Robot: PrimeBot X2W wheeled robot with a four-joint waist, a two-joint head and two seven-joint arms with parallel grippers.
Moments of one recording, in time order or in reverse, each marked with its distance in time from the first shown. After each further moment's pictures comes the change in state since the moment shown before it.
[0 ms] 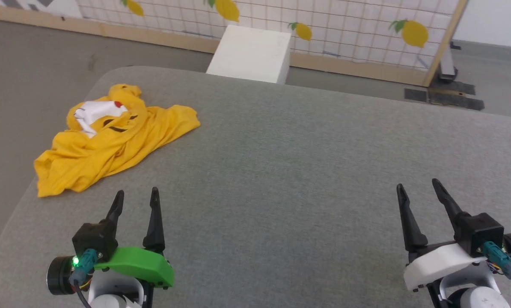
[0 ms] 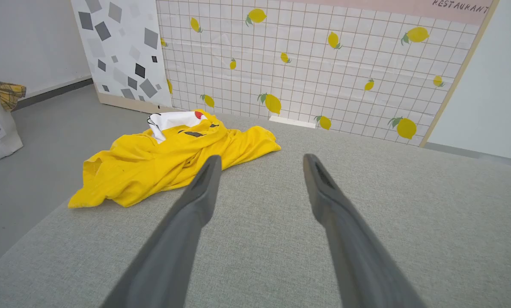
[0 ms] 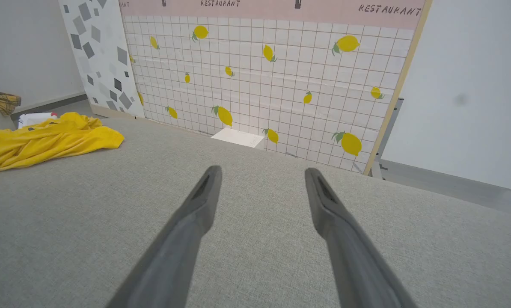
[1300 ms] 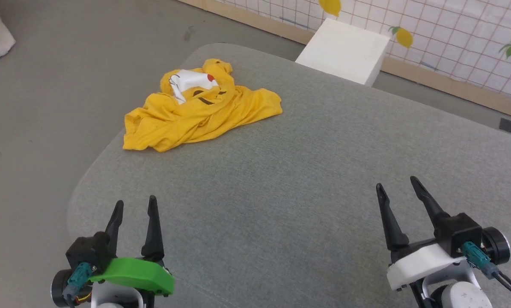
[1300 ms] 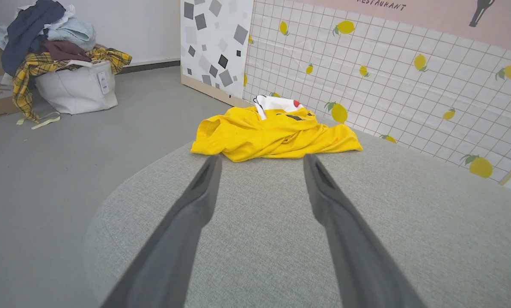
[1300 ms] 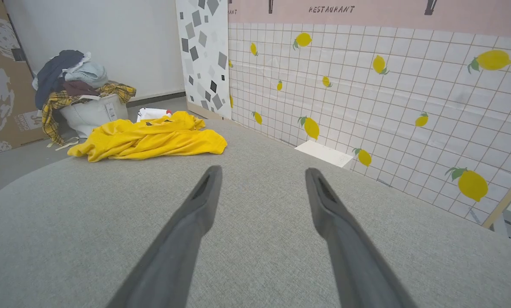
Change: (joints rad) left arm 0.021 0.000 -0.005 0.047 -0.095 0.000 -0.081; right arm -0.039 0.000 0.070 0.082 -0.001 0.000 -0.079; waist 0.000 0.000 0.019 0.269
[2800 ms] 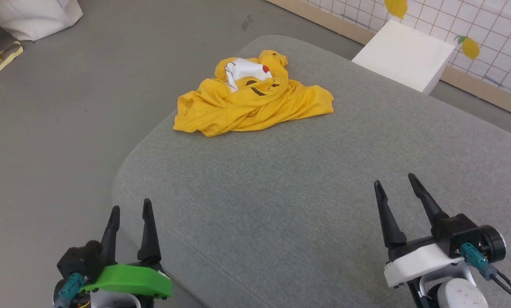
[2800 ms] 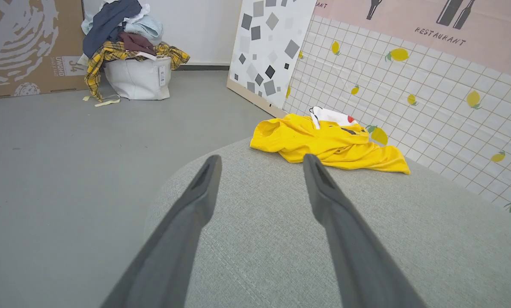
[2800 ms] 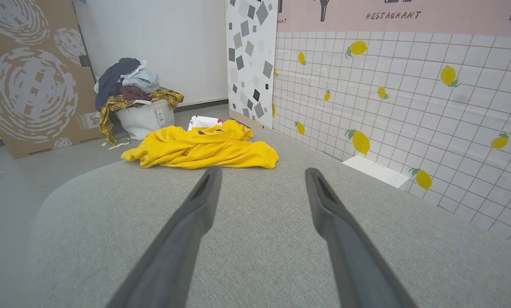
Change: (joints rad) left arm 0.008 0.000 -0.001 0.035 -0.096 -0.002 -0.076; right arm -0.028 0.001 0.006 0.057 0.003 0.000 -0.075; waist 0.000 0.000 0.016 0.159
